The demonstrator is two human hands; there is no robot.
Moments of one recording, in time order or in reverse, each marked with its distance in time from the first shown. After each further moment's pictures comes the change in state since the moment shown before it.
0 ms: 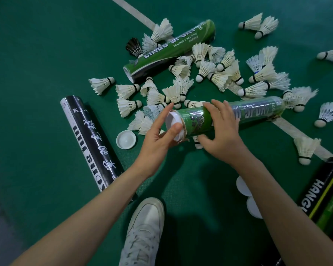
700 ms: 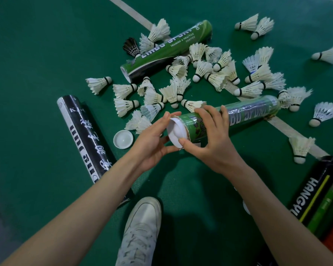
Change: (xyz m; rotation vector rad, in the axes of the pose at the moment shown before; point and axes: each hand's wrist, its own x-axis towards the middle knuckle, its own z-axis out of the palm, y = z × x) left_hand 0.010 0.011 -0.005 -0.182 -0.035 -0.363; right_hand -0.017 -0.010 0.013 0.067 0.084 -0.079
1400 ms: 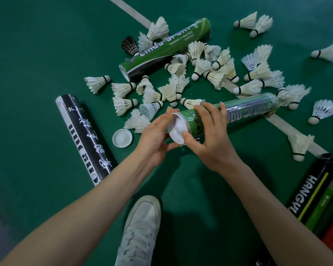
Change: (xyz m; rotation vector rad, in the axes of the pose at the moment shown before) left_hand 0.011 -0.006 0.015 -0.040 0.179 0.034; right_hand 0.001 -0.007 0.002 0.011 0.039 0.001
